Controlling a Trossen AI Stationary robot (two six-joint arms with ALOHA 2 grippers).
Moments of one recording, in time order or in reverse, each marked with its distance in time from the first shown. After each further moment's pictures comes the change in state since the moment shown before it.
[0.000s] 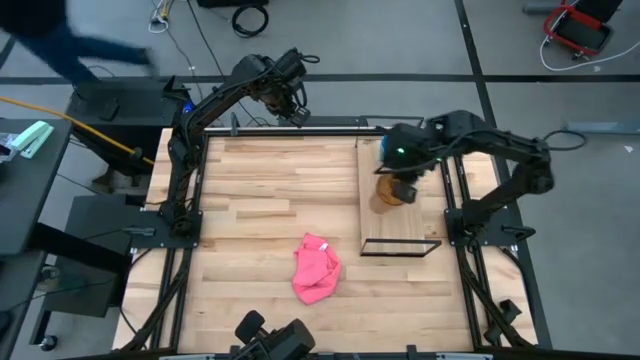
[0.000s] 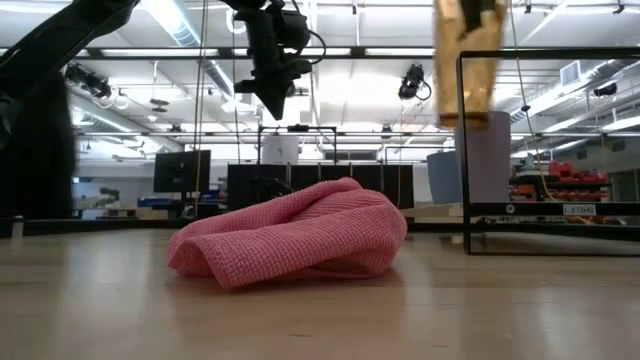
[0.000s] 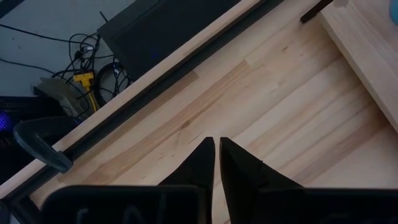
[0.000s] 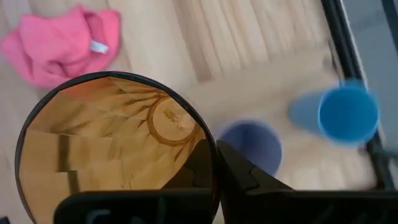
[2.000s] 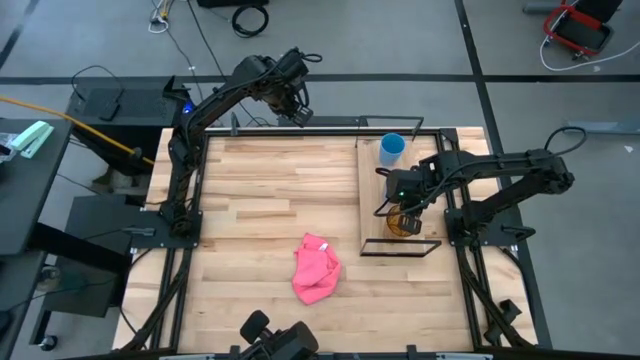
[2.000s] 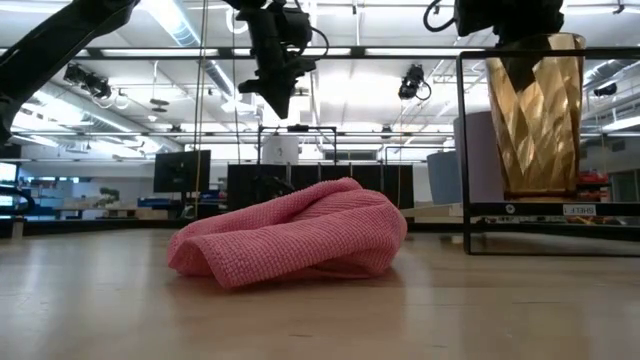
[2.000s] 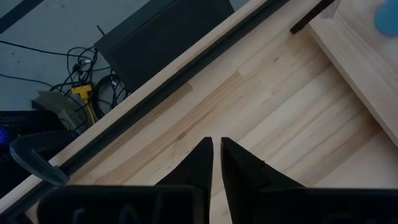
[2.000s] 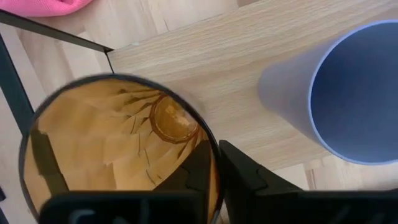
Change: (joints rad) left arm -0.013 0.000 0.000 0.043 0.000 0.019; right arm 0.151 -0.177 -0.542 0.235 -0.056 0.169
